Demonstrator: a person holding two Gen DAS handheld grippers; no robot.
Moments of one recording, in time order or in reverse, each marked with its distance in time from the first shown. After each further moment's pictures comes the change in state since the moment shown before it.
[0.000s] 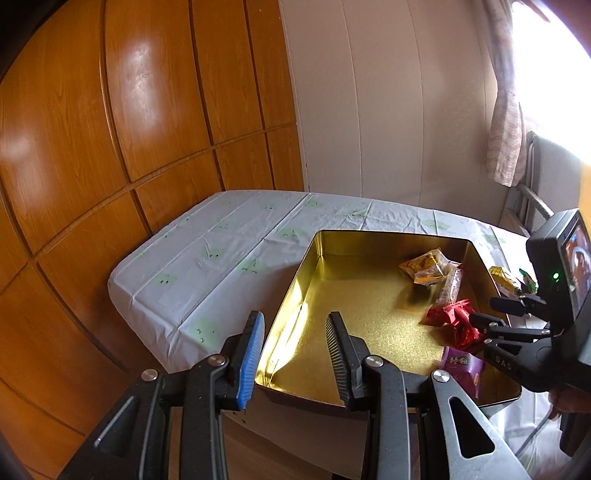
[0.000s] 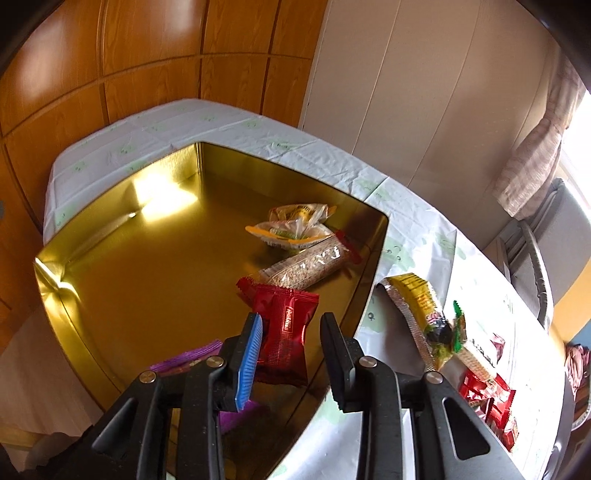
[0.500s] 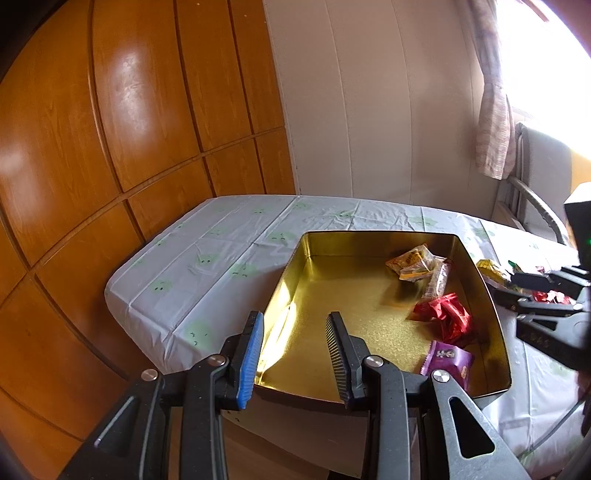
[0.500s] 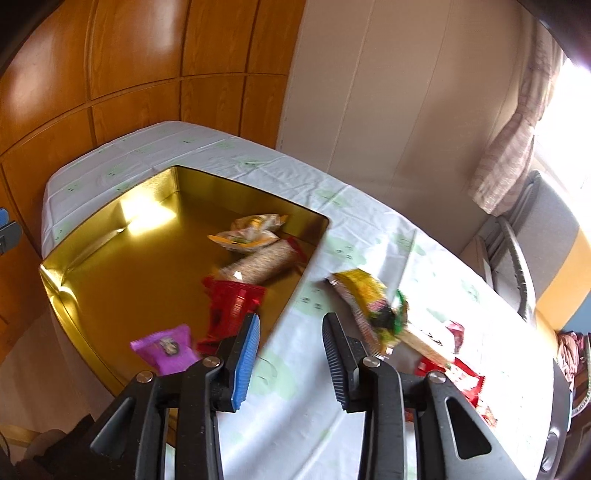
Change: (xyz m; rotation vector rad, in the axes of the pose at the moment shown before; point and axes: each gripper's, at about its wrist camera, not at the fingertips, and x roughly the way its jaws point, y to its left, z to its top) left arm -0.011 -0.016 -0.002 0.045 -0.008 -0.019; right arm -0.045 -0.046 -0.020 0.046 -0.046 -0.064
